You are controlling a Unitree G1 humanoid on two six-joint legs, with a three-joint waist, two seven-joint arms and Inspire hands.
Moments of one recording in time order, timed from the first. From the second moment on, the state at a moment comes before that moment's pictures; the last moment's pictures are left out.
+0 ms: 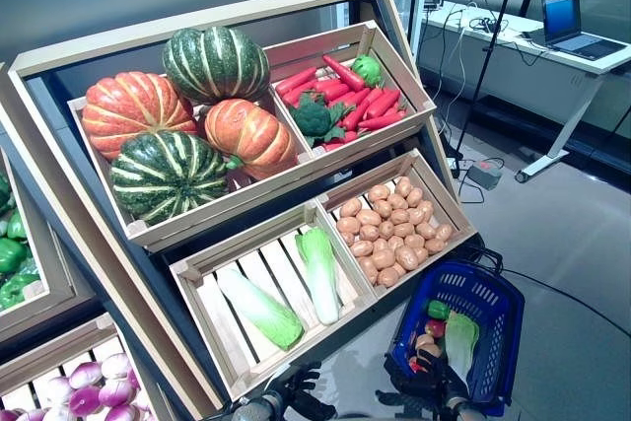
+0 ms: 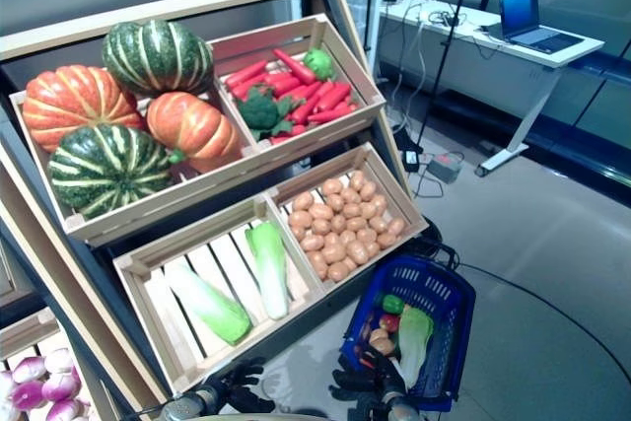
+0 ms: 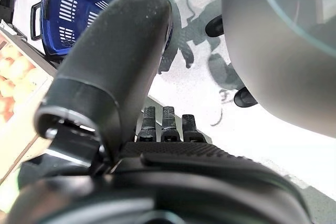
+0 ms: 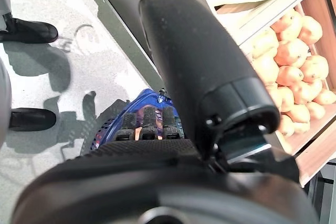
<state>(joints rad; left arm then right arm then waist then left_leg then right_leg) 0.00 0.21 -0.52 1.10 -0.18 -0.18 -0.09 0.03 -0.18 0.36 1.10 0.51 -0.23 -0.06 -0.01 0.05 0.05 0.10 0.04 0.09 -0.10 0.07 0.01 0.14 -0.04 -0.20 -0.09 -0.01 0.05</state>
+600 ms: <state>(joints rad) 0.02 0.28 -0.62 0.86 -0.04 -0.30 0.02 0.03 -0.18 0.36 1.12 0.51 -0.20 -0.07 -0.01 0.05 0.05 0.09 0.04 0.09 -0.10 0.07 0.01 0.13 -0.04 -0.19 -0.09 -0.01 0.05</state>
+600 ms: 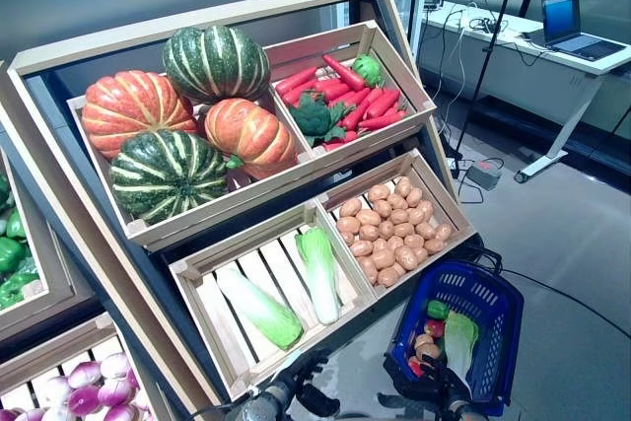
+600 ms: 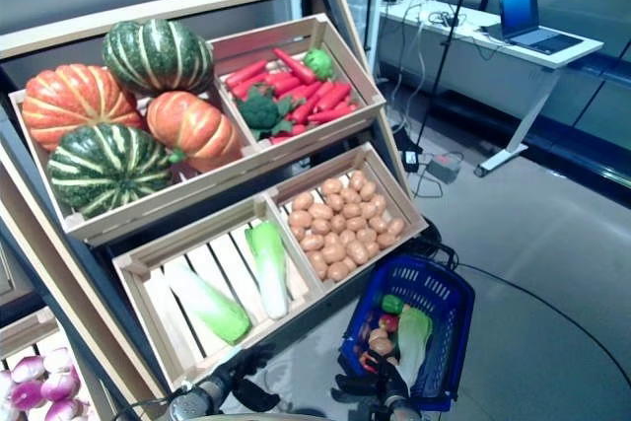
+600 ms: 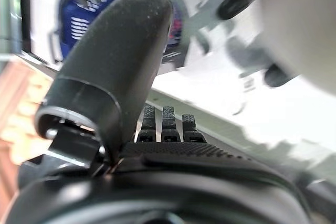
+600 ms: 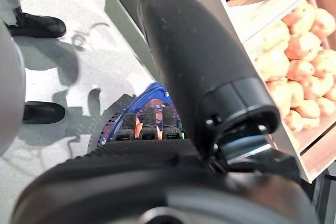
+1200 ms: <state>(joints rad) -0.02 0.45 -0.41 0.44 0.12 -0.36 0.26 0.08 -0.22 0.32 1.01 0.47 -0.14 -0.10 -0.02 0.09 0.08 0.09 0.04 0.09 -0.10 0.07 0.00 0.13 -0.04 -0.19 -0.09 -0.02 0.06</state>
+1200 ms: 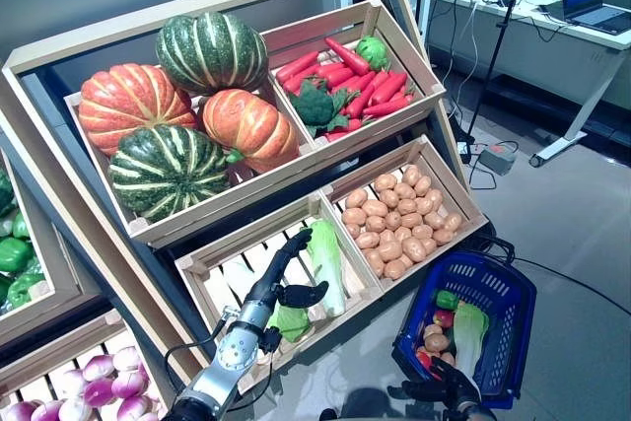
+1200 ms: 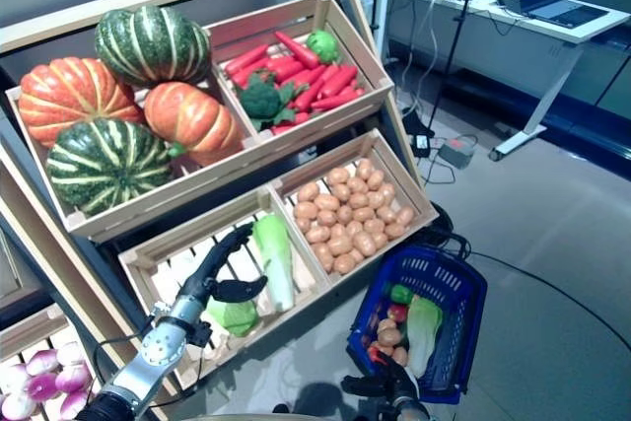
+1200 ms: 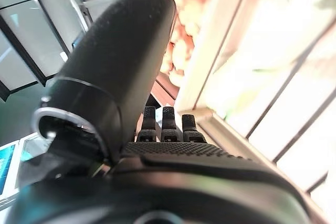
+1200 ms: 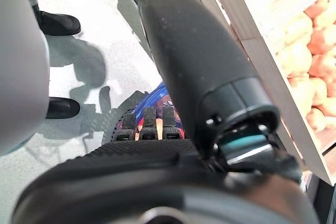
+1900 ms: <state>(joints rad) -0.53 0.70 -0.59 0.86 0.62 -0.05 0.63 -0.14 -0.36 0.32 0.90 0.56 -0.14 -0.09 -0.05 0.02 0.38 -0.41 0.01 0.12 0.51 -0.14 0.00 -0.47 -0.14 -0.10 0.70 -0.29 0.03</state>
